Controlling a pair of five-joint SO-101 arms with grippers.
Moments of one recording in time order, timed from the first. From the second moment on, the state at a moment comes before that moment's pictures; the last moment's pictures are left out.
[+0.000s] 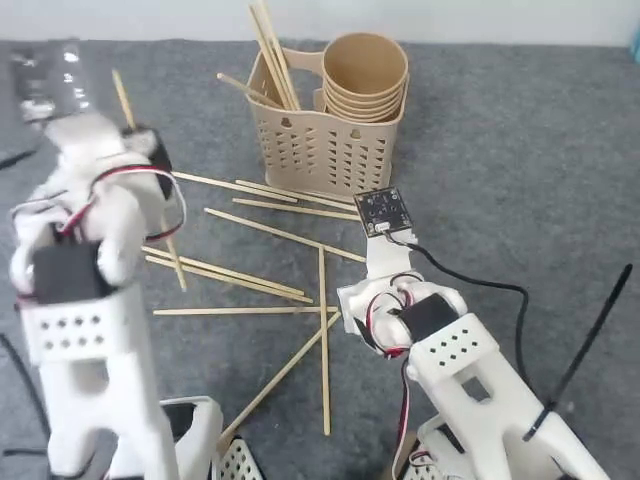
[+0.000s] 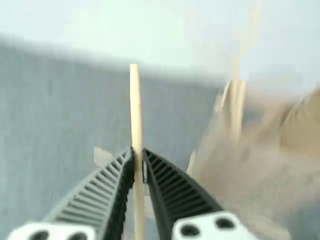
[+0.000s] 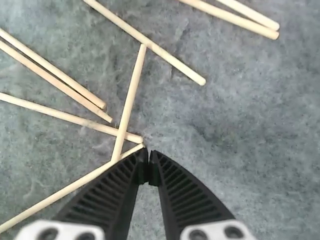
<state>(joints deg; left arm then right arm) -12.4 -38.7 14.7 66.5 10.9 -34.1 -41.8 60.6 50.6 -15.7</state>
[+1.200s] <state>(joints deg) 6.4 -0.1 8.7 -1.3 7.0 -34.1 -28.7 60.9 45.2 -16.6</state>
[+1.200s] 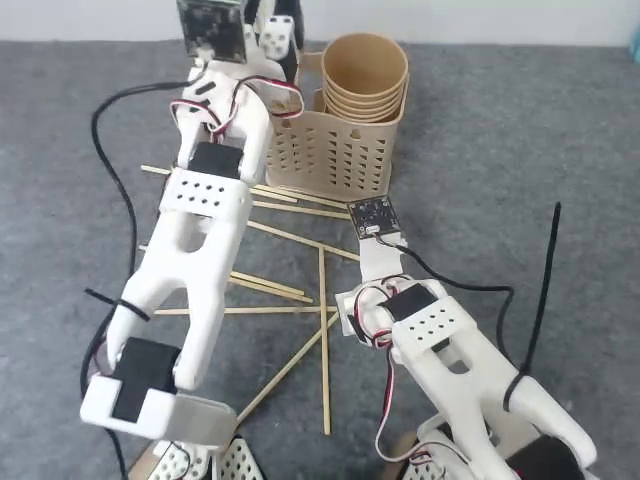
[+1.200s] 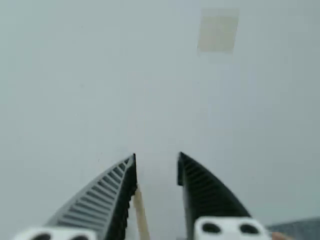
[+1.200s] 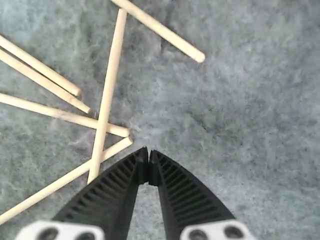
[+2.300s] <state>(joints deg) -19.2 -45.1 10.0 71.4 6.2 -41.8 -5.0 39.1 47.8 -26.2</state>
